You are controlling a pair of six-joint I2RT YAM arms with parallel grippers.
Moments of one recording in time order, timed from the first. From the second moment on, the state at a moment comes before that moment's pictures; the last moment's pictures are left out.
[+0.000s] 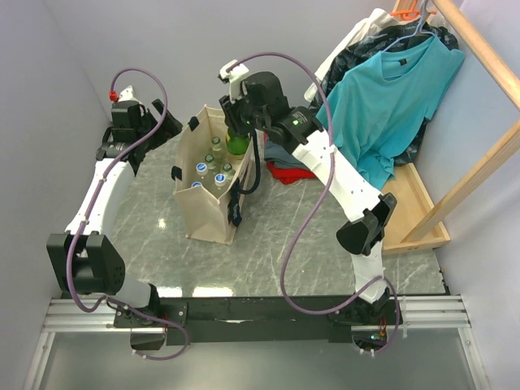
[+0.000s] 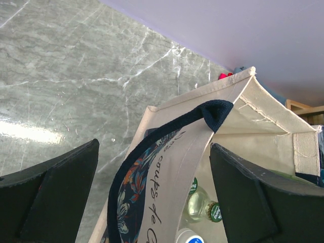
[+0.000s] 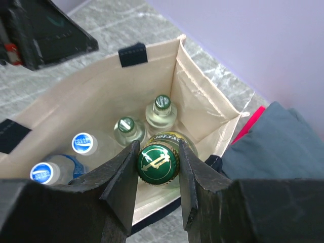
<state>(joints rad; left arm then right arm) -0.03 1.47 1.38 -0.35 0.06 -0.57 0.75 2.01 2.37 -0.74 0.03 -0.08</state>
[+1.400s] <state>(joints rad) -0.03 1.46 1.38 -0.34 0.06 -0.57 0.77 1.69 2.14 -0.64 0.22 -0.15</state>
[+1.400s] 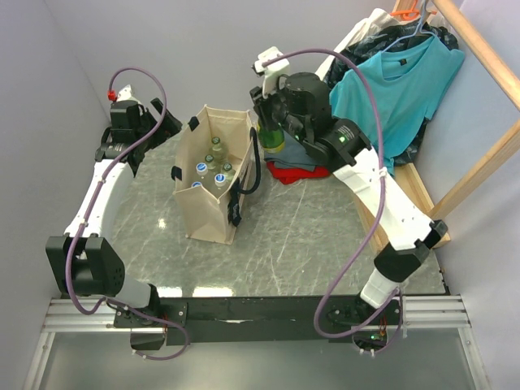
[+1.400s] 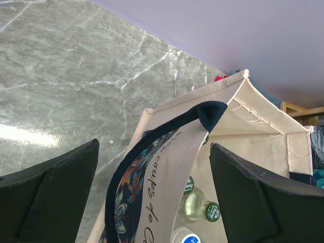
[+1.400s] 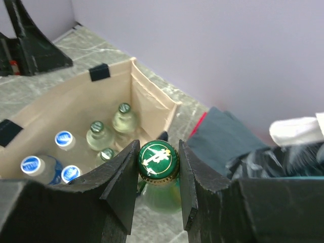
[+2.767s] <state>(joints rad) -0.03 1.45 1.36 -0.32 0.05 -0.58 0.55 1.45 1.41 -0.36 0.10 0.10</state>
